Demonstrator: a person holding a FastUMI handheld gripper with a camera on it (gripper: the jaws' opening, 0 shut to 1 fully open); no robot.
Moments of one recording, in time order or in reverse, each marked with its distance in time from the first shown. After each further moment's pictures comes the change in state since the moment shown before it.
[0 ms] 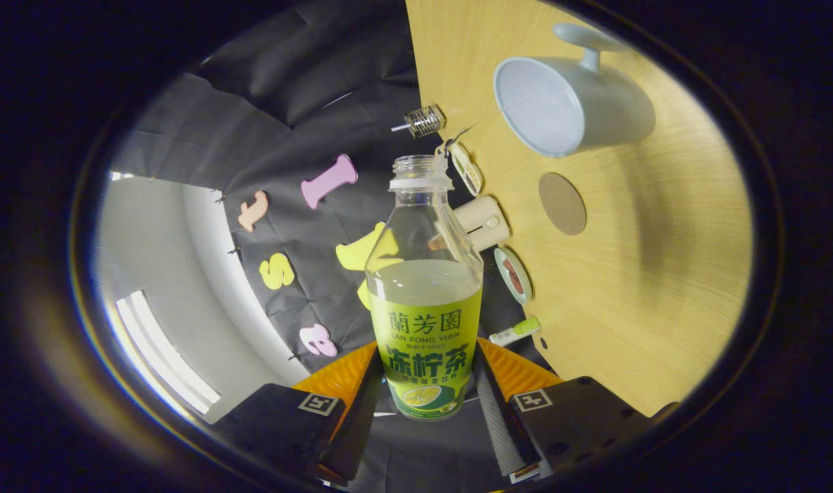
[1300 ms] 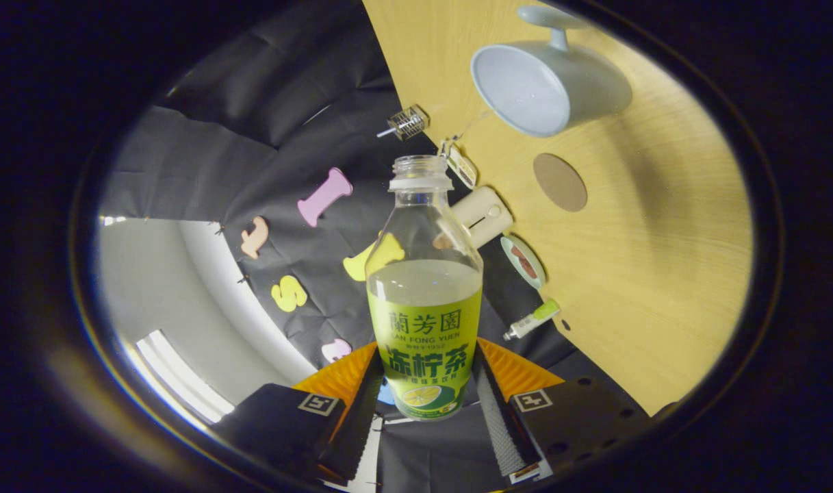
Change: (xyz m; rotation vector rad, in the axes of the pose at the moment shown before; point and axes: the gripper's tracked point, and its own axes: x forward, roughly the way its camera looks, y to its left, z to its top) arm -0.002 0.024 -0.002 0.162 -0.004 0.051
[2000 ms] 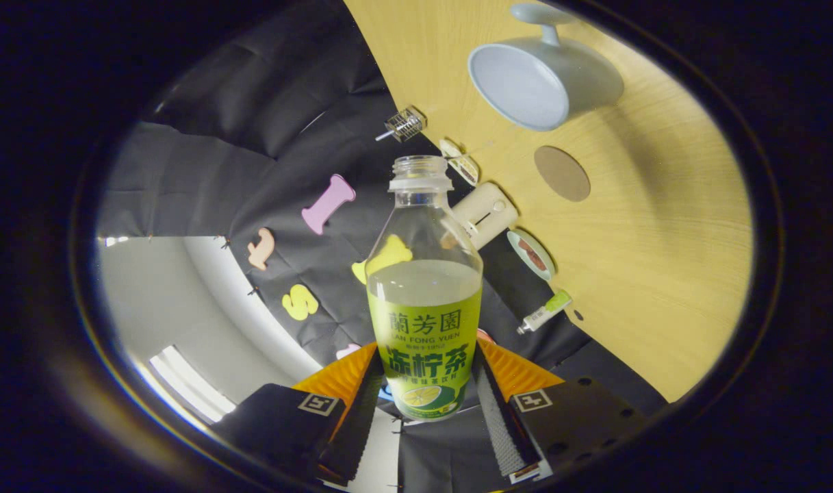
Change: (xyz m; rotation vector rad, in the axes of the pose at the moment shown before) arm 0.000 0.008 -0.002 0.052 -0.002 0.036
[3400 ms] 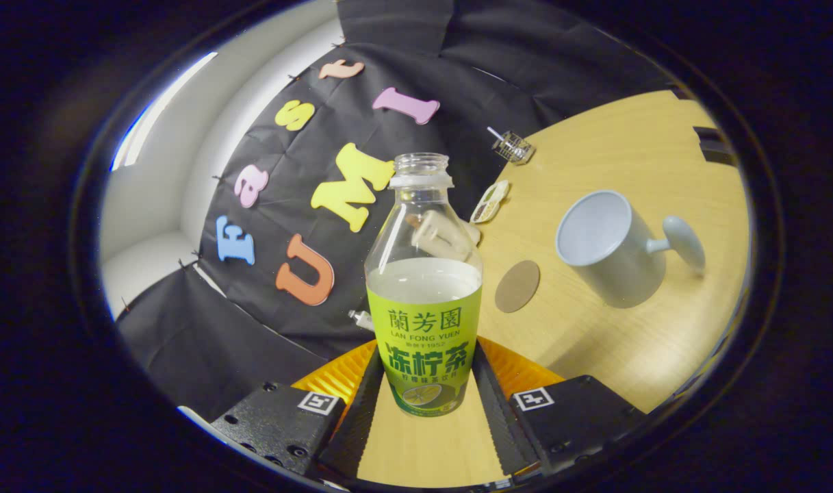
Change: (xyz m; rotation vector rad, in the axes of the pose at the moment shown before) arm -0.058 -0.116 0.040 -1.269 0.078 -0.489
